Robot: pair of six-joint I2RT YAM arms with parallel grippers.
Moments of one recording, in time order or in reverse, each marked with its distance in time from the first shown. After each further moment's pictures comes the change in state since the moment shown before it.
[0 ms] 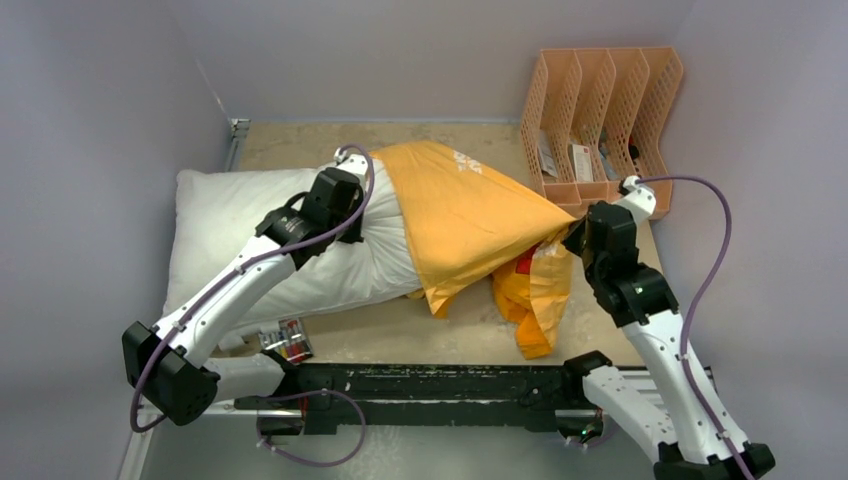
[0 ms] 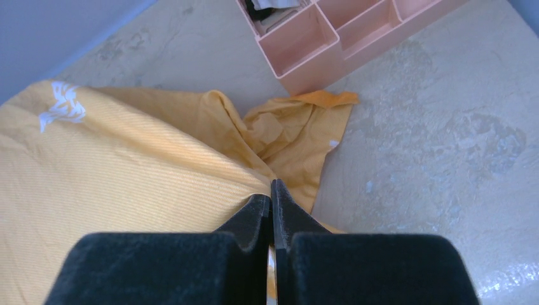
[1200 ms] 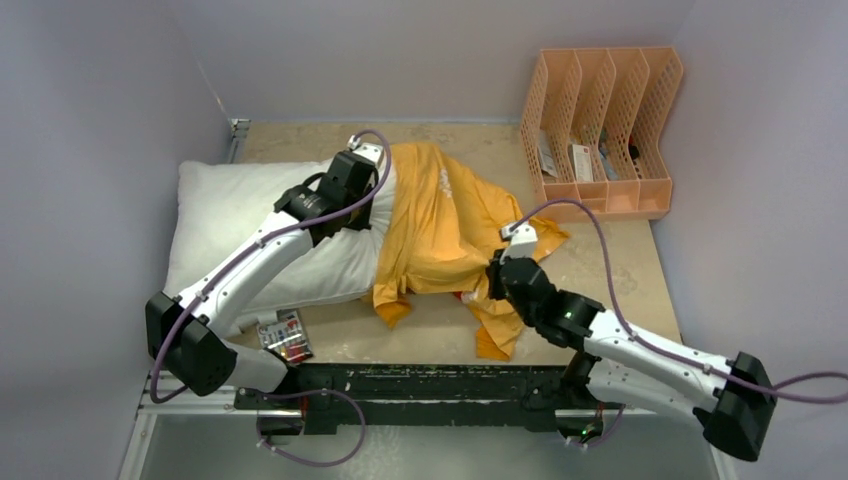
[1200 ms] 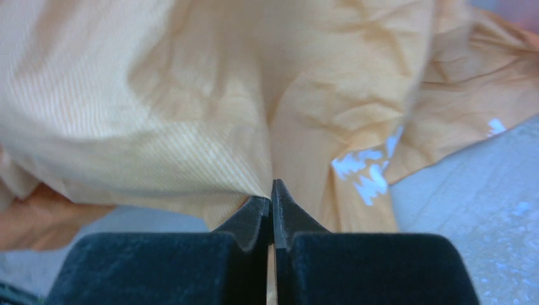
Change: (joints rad) left arm 0.000 0.156 0.144 -0.061 -0.029 0.019; right arm 0.659 0.122 -0.374 0.438 0.064 -0.200
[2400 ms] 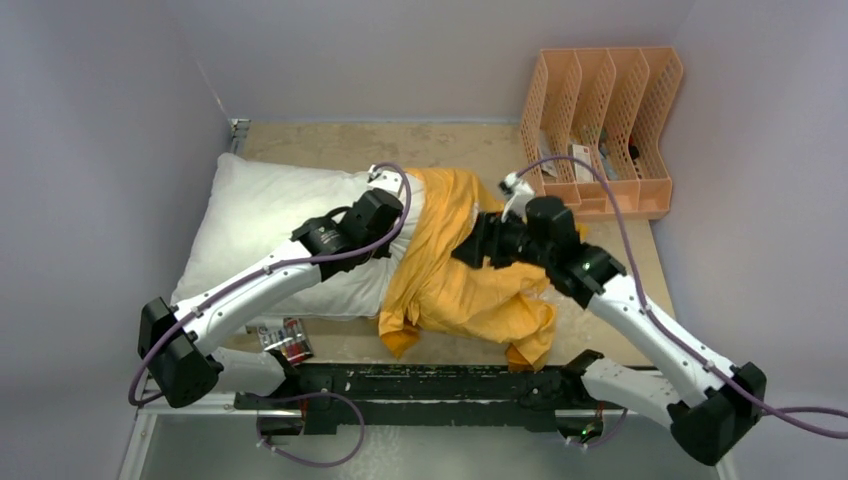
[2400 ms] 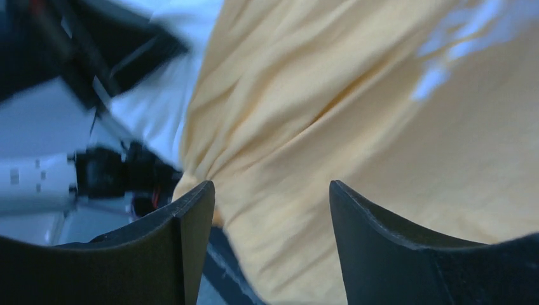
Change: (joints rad) left arm -0.236 -0.083 -0.136 0.054 -0.161 -0.167; right arm -0.462 0.146 0.399 -0.216 -0.824 0.074
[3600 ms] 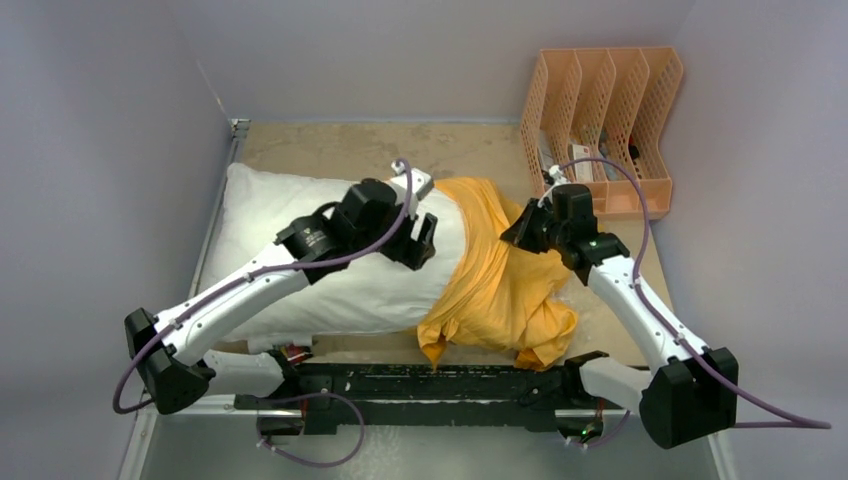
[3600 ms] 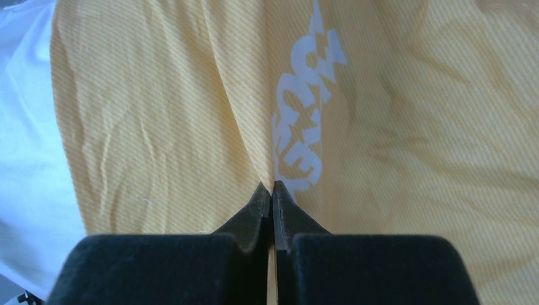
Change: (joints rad) left arm -0.005 -0.045 0.110 0.103 0.447 0.143; right arm -0.241 0.077 -0.095 0.030 0.057 0.046
